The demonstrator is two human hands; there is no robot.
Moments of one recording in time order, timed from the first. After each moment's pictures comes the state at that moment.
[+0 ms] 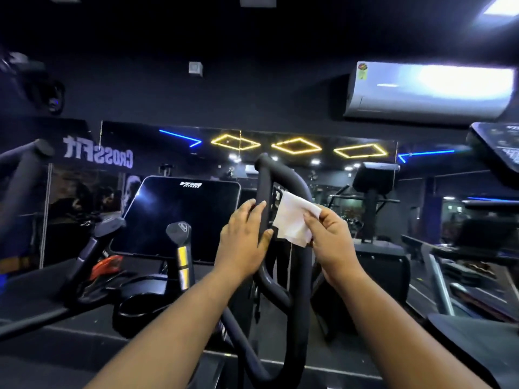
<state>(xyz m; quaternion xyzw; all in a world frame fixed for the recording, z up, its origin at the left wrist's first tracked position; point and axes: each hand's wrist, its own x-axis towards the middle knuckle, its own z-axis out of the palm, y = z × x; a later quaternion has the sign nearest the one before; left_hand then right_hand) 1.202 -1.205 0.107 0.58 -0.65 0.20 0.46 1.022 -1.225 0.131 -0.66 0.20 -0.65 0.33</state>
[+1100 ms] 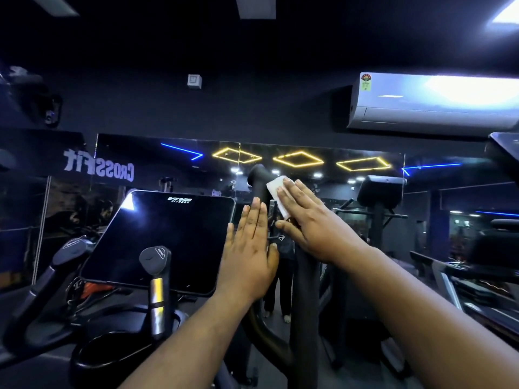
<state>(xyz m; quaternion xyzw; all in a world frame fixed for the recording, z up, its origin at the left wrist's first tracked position) 1.196 -1.284 0.119 0.57 -0.64 0.26 0.44 1.026 -1.321 0.209 -0.88 0.29 -0.29 -0.24</state>
